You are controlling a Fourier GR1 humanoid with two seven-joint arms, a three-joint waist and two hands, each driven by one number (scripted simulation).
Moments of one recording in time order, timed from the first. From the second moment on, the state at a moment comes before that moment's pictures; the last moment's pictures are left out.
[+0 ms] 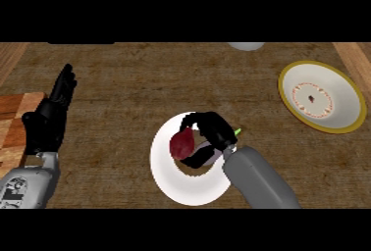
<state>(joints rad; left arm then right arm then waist) -0.23 0.30 -0.02 -1.55 -0.08 0.20 0.14 -0.56 0.00 0.45 -0.89 0.58 -0.10 -0.11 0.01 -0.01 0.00</state>
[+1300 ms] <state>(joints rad) -0.19 0.29 0.01 -1.61 -0.09 0.17 0.18 -0.03 -0.11 0.78 -2.03 0.89 -0.09 0.62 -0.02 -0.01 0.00</state>
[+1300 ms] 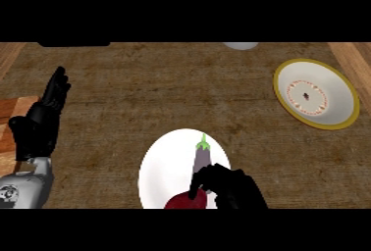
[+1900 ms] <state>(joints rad) -0.20 0.26 0.00 -1.63 -0.12 0.16 0.19 -0.09 -0.22 0.29 -2.05 0.67 -0.10 0.52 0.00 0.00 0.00</state>
